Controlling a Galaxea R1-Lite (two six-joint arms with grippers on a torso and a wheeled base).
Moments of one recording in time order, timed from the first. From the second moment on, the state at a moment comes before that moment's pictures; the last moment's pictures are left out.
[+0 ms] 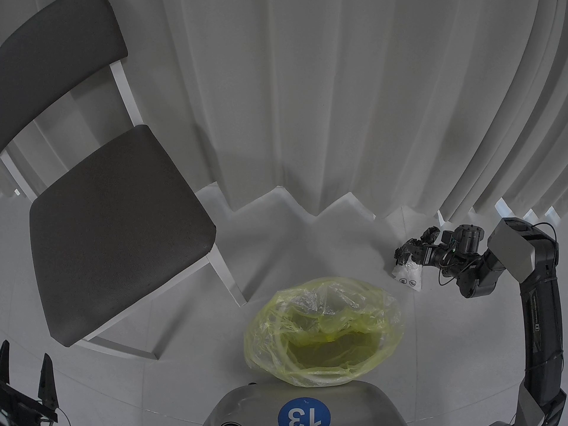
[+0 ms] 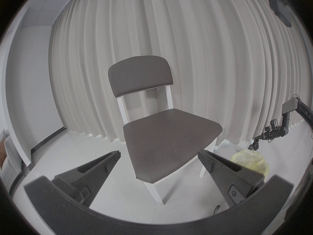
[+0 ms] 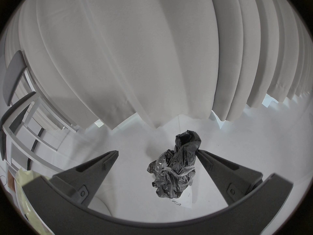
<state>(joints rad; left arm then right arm) 0.00 0.02 -0.02 -0.06 0.18 0.07 -0.09 2.72 -1.34 -1.01 0.27 0.16</state>
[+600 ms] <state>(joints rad) 0.00 0.02 -0.02 -0.06 0.18 0.07 -0.09 2.69 -1.29 -0.99 0.27 0.16</state>
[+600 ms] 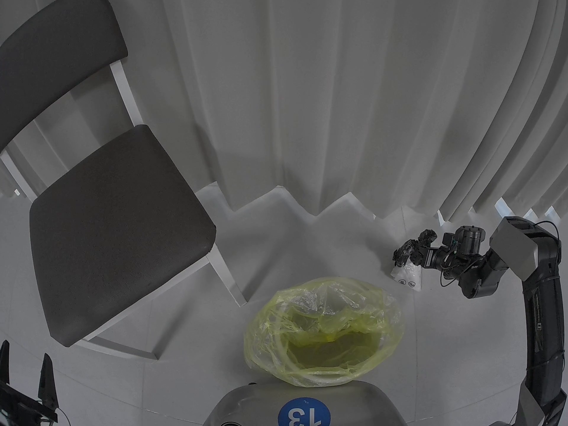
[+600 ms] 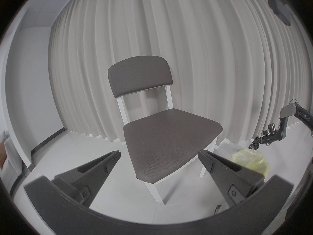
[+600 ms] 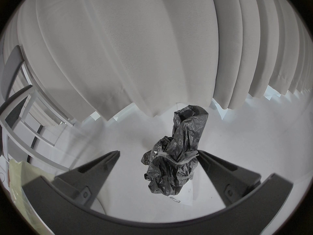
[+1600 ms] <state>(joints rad) 0.00 0.02 -0.02 -0.06 0.18 0.08 0.01 2.19 -0.95 -1.11 0.28 0.17</state>
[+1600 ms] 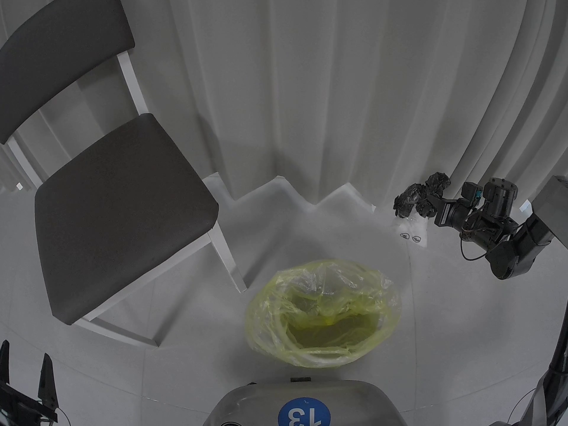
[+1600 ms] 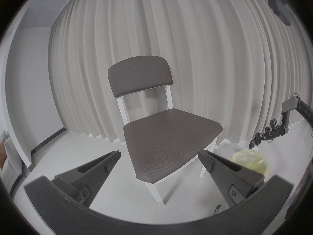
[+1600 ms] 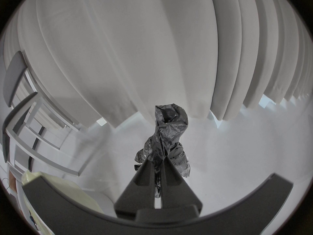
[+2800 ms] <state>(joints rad) 0.00 0.02 -0.02 0.00 0.00 0.07 0.40 1.83 -0.94 -0.87 0.25 0.16</state>
